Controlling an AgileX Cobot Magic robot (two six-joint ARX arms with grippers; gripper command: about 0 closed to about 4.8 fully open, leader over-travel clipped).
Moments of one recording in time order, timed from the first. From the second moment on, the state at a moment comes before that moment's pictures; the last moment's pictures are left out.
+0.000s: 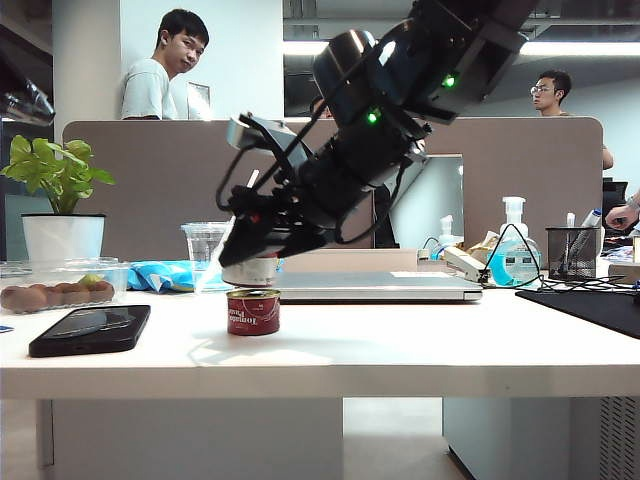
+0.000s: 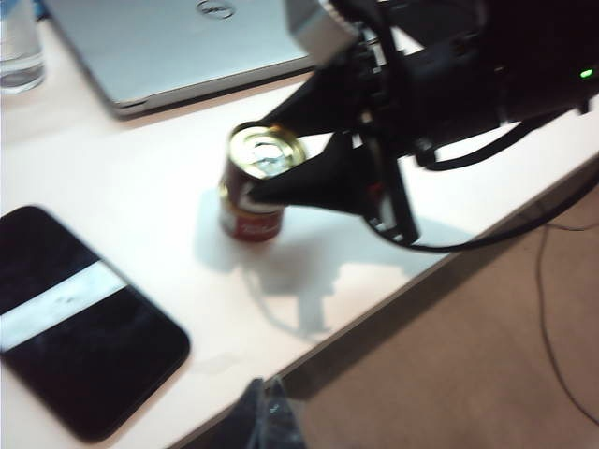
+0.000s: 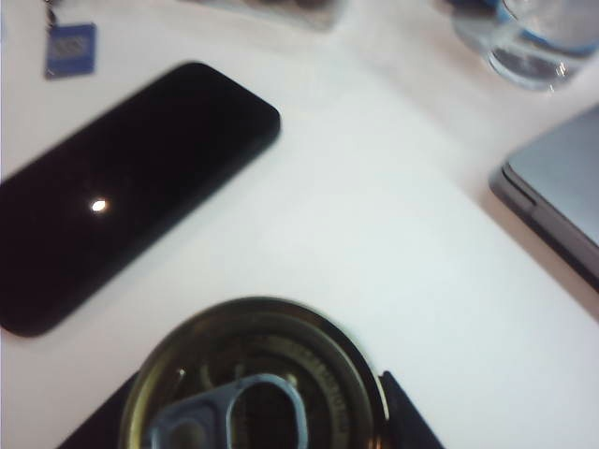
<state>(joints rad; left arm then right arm) -0.13 0.70 0.58 -0.39 0.53 0.12 0.62 1.97 1.27 0.15 -0.24 -0.21</state>
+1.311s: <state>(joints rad) -0.13 0.70 0.58 -0.40 0.51 0.12 0.61 2.02 1.35 0.14 -0.20 -0.21</state>
